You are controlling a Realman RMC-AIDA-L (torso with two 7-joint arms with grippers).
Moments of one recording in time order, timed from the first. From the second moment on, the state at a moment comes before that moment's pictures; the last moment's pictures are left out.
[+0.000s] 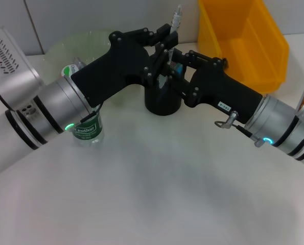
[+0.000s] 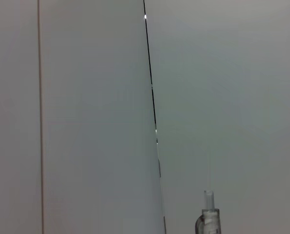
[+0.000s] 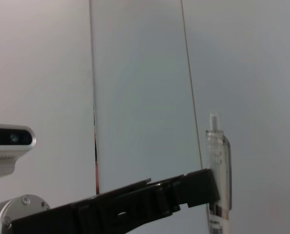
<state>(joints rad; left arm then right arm) -0.56 -2.08 1.80 0.56 0.48 1.16 -0.67 0.66 2.09 -0.32 0.00 -1.71 -1.51 0.58</state>
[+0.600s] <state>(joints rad) -0.55 -2.08 1.80 0.56 0.48 1.17 -0.67 0.67 2.09 -0.33 0.00 -1.71 -1.51 0.58</state>
